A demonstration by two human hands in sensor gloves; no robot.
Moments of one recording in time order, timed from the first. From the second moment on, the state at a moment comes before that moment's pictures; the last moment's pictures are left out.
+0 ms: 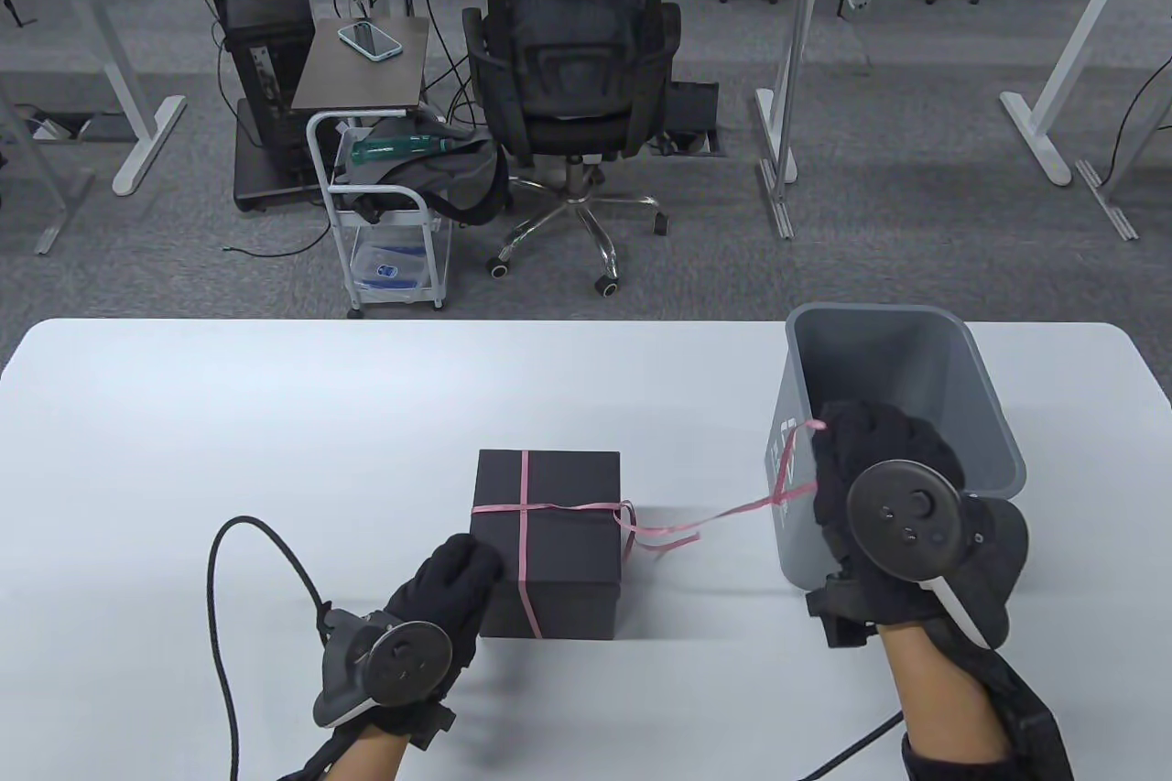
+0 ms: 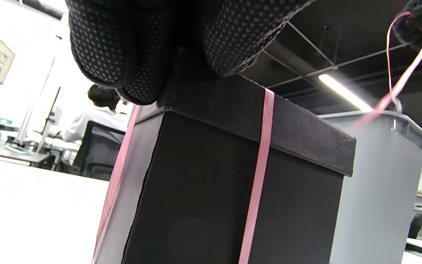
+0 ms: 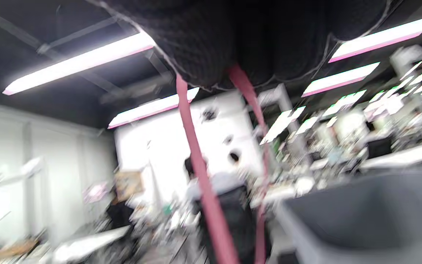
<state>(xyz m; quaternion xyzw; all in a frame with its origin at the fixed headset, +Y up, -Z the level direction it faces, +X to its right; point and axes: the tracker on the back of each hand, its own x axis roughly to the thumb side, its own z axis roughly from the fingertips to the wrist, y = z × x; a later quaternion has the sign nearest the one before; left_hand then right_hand) -0.200 -0.712 -0.313 0.18 -0.18 0.16 0.95 0.171 -0.516 -0.306 0.09 -0.18 0.96 0.18</state>
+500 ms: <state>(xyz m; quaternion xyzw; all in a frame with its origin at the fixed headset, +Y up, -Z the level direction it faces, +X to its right) -0.199 -0.711 -0.312 0.18 -0.18 0.15 0.96 0.097 -0.631 -0.344 0.22 0.14 0.96 0.07</state>
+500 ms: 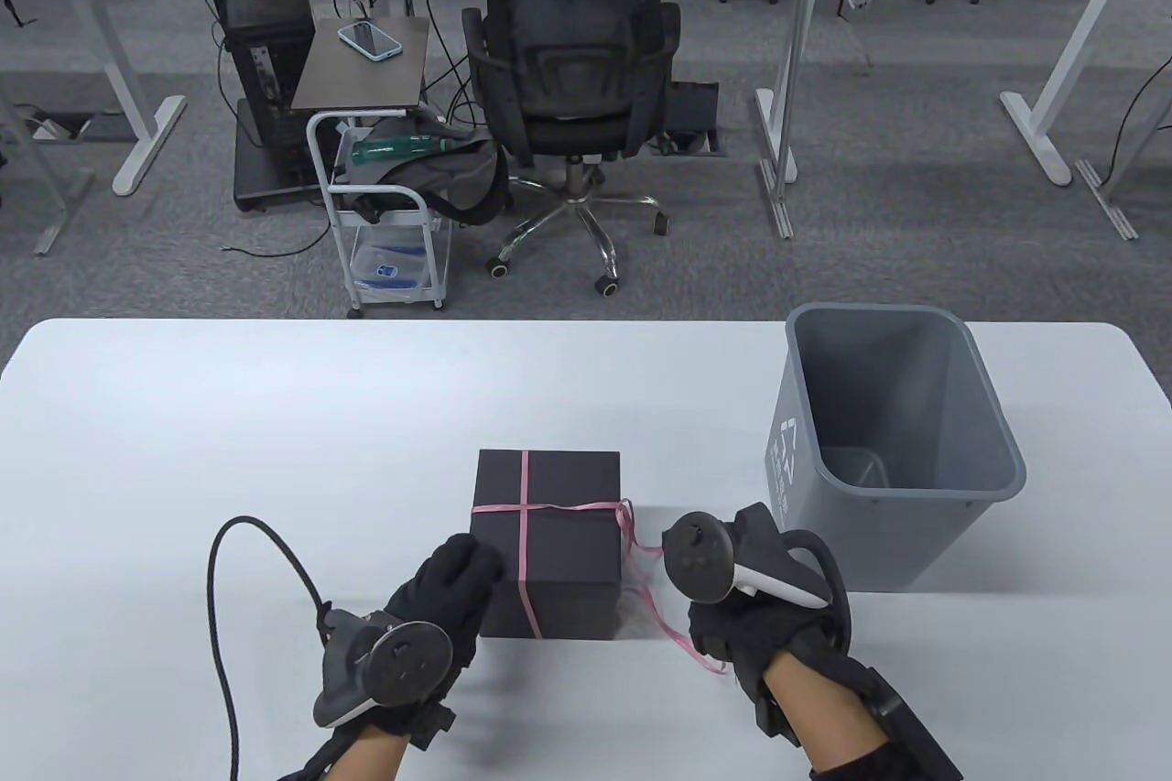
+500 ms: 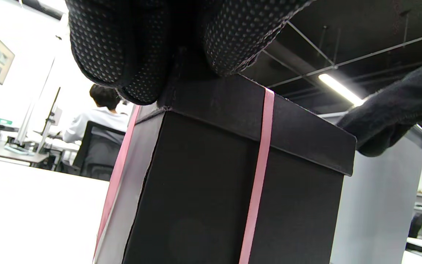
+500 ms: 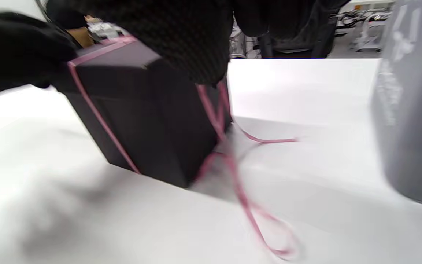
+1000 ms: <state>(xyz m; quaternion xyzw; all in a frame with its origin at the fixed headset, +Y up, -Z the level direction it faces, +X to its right) -0.200 -0.711 -0.313 0.18 -0.18 0.16 0.95 0.036 -0.640 -0.397 0.15 0.02 0.98 0.11</state>
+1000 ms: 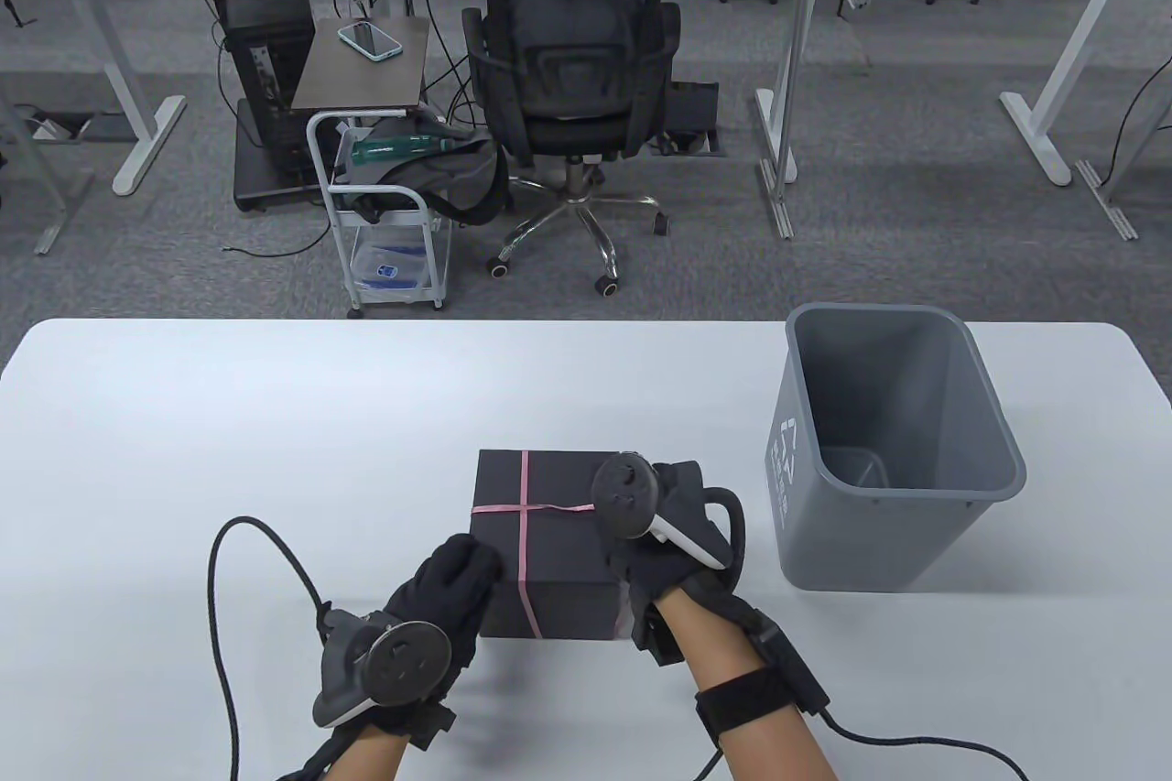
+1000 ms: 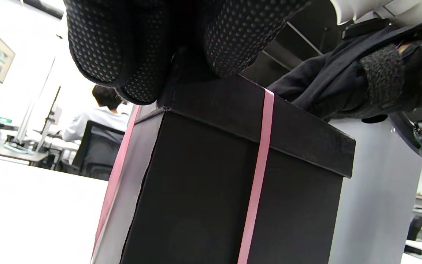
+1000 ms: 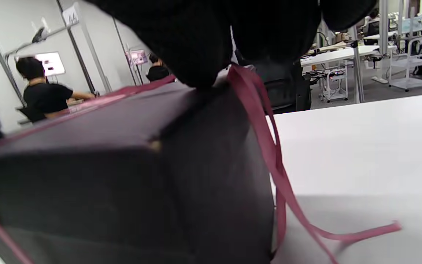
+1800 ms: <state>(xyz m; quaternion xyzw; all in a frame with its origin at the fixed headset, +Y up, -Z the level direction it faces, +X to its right) -0.199 -0.711 -0.312 0.18 -0.17 0.16 0.96 -0.027 -0.587 -0.387 0.20 -0.26 0.92 -0.23</state>
